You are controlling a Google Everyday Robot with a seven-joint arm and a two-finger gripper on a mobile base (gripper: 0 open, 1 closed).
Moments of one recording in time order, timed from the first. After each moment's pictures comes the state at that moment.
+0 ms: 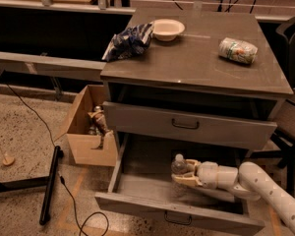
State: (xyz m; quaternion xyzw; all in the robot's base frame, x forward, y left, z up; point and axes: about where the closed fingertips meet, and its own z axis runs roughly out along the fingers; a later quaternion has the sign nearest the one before) arm 0.563 -0.134 0.478 -0.44 0.64 0.37 0.50
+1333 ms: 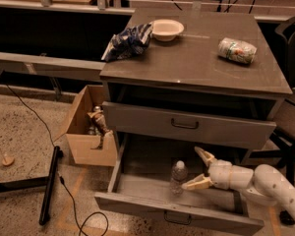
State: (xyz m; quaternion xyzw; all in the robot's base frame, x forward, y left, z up) arm 0.560 -0.170 0.516 -0.43 0.66 0.31 0.53
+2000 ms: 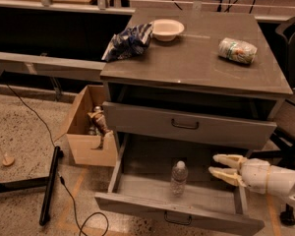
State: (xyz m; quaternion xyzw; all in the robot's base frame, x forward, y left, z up) arm 0.513 -0.240 0.603 -0.43 0.69 0.24 0.53
